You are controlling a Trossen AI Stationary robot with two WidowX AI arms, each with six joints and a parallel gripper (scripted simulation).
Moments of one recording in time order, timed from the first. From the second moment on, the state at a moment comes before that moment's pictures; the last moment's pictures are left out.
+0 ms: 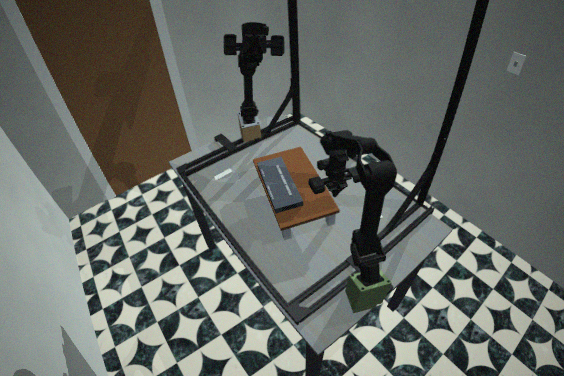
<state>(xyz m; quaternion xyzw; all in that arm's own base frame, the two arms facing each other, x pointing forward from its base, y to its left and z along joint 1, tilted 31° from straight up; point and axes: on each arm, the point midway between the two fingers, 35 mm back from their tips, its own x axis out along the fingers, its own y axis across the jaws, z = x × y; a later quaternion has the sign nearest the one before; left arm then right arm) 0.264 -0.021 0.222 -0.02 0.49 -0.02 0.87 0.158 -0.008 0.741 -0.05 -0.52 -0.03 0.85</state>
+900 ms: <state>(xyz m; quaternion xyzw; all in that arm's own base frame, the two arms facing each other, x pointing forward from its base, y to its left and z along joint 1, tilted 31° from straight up) 0.264 -0.021 0.222 -0.02 0.49 -0.02 0.87 0.013 0.003 0.799 0.07 -0.75 0.08 0.66</state>
